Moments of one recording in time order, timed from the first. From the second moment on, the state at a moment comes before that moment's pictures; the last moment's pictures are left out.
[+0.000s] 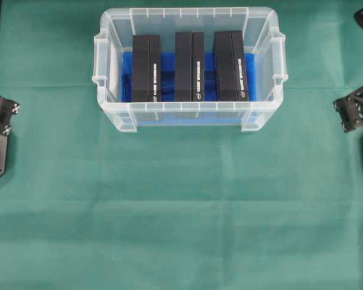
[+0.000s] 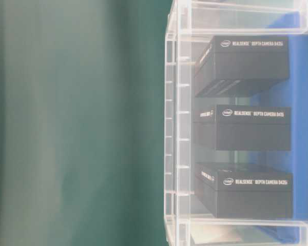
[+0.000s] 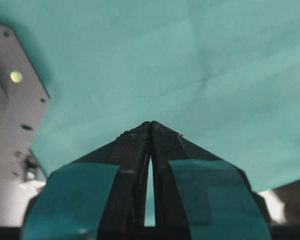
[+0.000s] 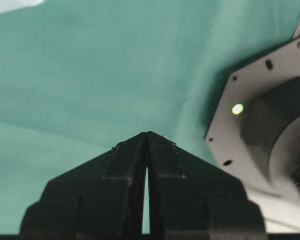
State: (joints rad) left arm 0.05 -0.73 0.59 0.02 1.42 -1.29; right arm 0.00 -0.55 0.48 -0.13 1.58 1.49
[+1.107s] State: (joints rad) left arm 0.37 -0.68 0.56 0.05 1.48 -1.13; right arm -0.42 -0.55 0.47 -0.18 1.50 1.21
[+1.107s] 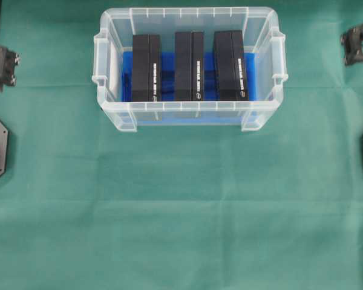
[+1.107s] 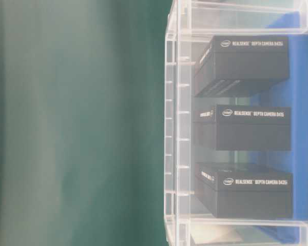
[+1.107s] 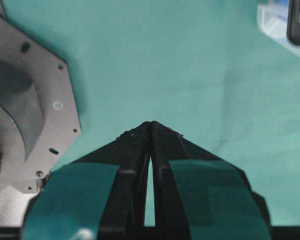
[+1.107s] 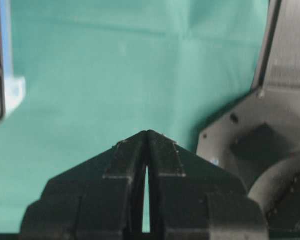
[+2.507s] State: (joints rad) left arm 0.41 -0.66 0.54 0.05 1.49 -1.10; right arm -0.45 -0.51 0.47 -0.21 1.46 1.18
